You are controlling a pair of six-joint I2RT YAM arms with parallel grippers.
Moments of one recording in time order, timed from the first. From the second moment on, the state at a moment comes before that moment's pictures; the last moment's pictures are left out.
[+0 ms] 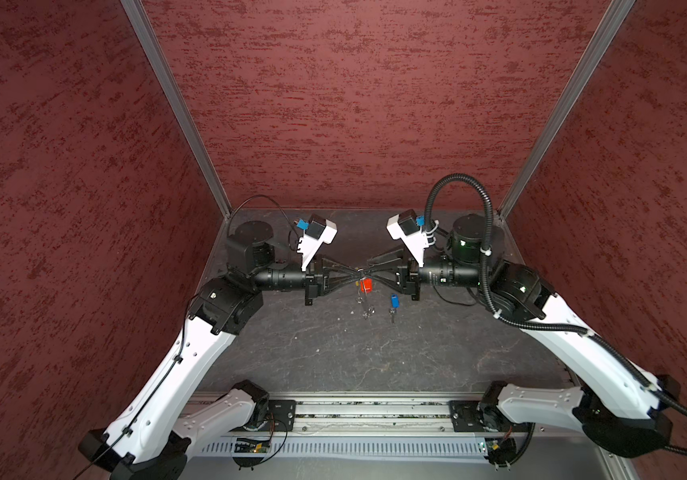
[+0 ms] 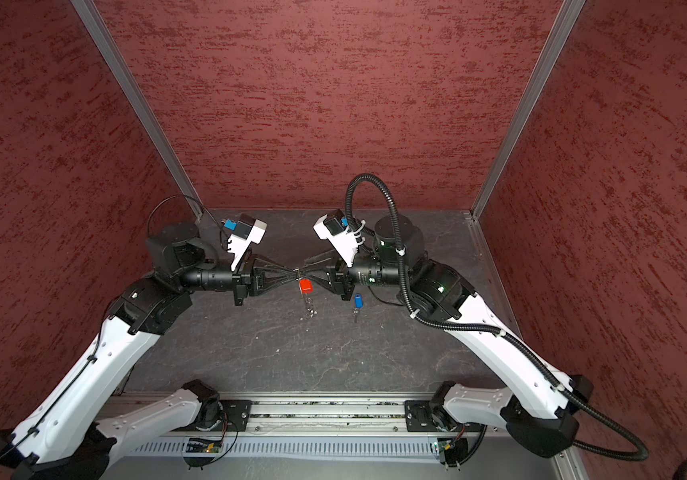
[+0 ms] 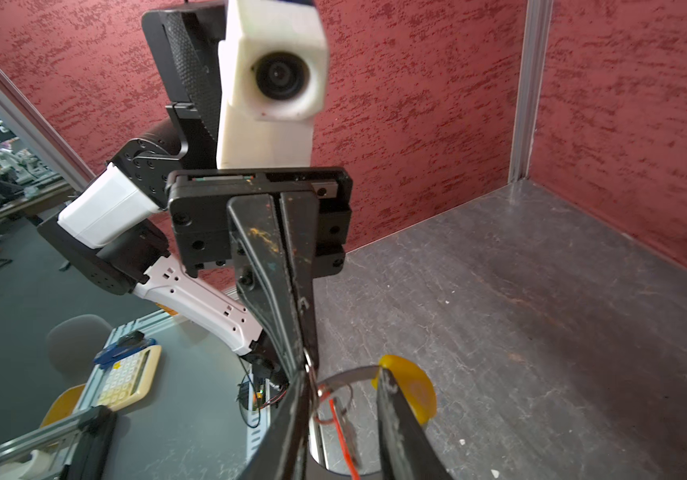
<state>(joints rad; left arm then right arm) -0.49 0.99 1.26 -0.43 0.98 -0.26 0.81 1.19 1.47 -0.48 -0.57 0.17</state>
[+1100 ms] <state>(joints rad) -0.51 0.91 1.08 0.10 0.98 -0.44 0.81 1.10 1.19 0.00 -0.74 0.30</state>
